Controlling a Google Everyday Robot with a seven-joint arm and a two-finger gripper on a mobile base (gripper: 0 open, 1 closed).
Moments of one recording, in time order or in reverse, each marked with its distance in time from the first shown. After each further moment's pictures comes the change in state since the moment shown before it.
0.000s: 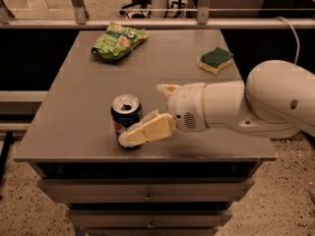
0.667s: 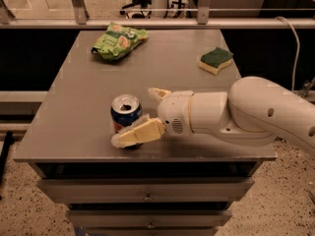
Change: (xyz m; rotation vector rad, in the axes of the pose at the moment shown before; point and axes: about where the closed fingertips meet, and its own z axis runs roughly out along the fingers) arm 0.013 -0.011 0.032 -0.006 -0.067 -0.007
